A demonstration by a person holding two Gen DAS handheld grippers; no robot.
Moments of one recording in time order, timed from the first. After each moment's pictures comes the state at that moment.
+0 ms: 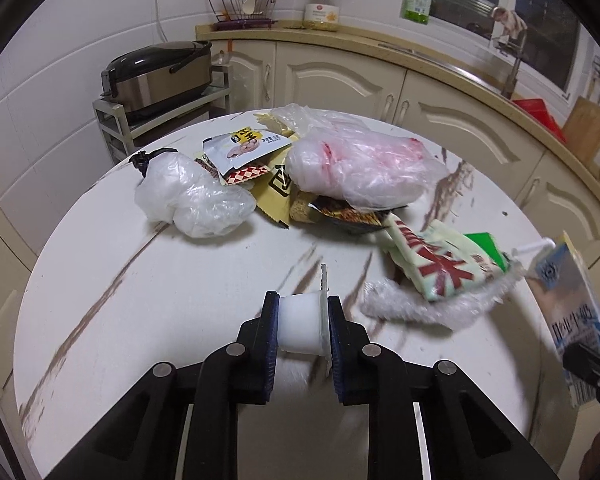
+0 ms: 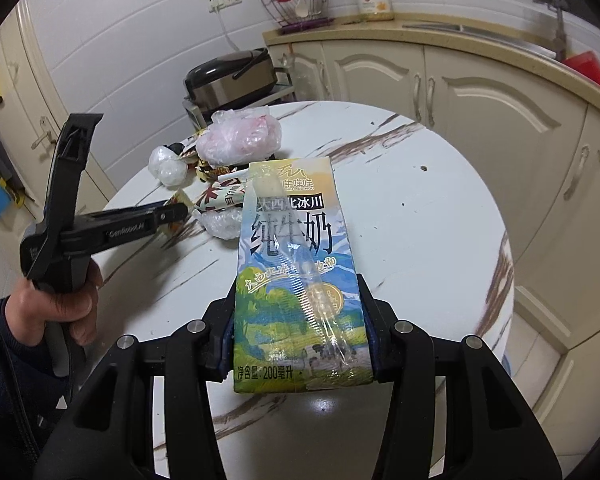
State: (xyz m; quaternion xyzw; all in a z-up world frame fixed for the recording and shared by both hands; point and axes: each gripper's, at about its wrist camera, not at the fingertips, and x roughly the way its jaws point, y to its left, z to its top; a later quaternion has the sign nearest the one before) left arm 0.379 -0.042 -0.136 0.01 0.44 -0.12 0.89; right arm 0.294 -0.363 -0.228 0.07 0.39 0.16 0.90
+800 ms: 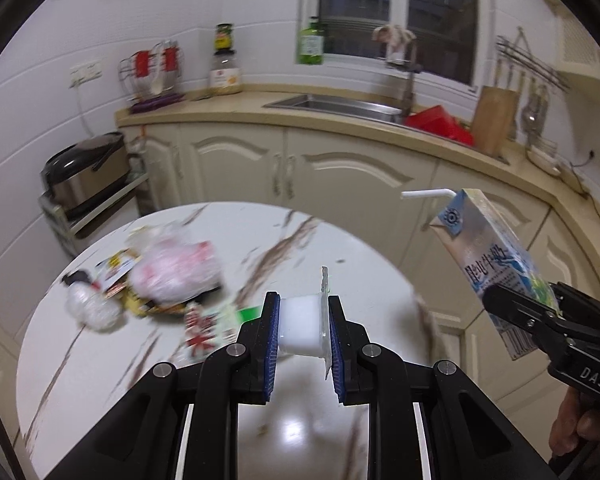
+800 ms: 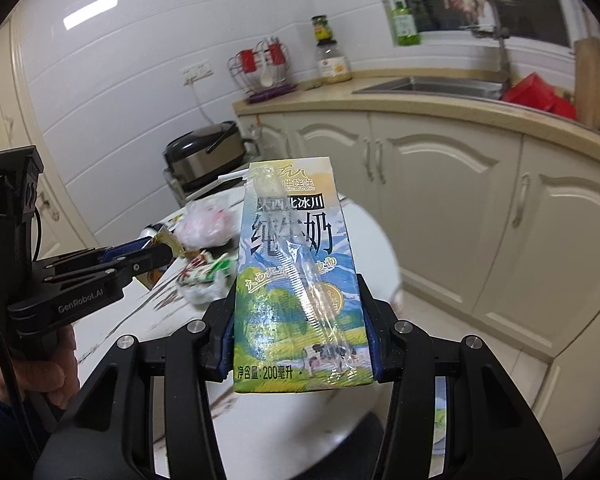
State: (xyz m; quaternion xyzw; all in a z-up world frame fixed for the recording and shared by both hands) left arm 0.285 -0.170 -0.038 0.06 0.34 -0.24 0.91; right arm 0.252 -0.445 -0.165 0.11 0.30 0.09 0.94
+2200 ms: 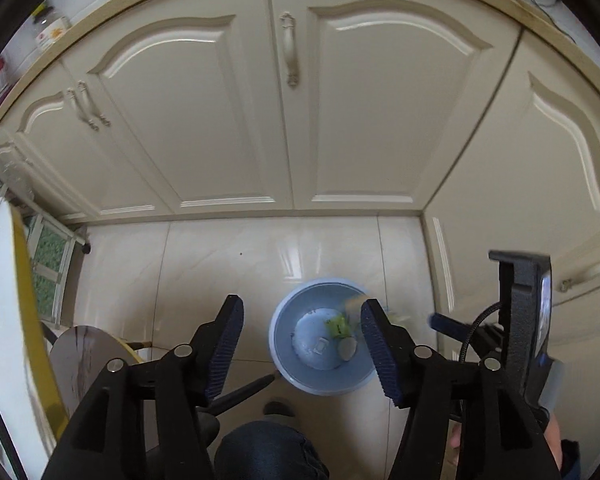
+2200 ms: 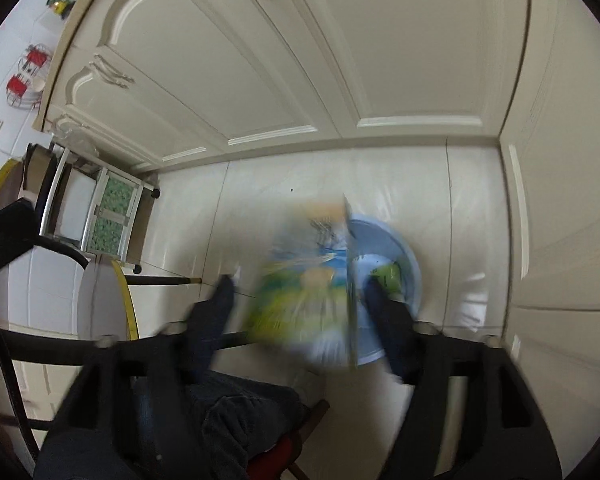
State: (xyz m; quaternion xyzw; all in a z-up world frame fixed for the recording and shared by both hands) left arm 0.422 -0.544 -0.229 0.23 0.50 -0.31 0.78; right arm 0.253 -0.704 -0.461 0.36 0.49 -0.09 0.79
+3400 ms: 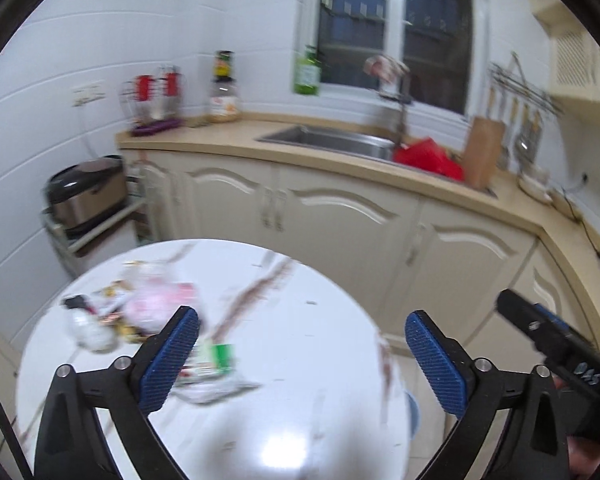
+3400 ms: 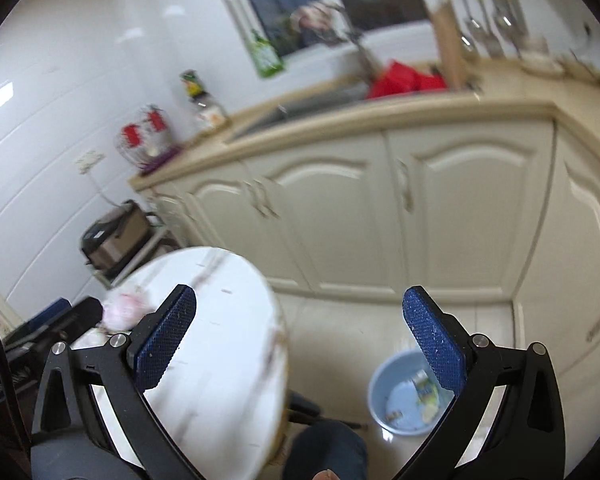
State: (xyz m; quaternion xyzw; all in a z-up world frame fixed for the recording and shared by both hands) left arm 0.264 -0.151 -0.018 0.03 0.30 -0.22 0.93; right arm 0.218 -0.518 -0.137 0.22 0.25 -0.09 0.94
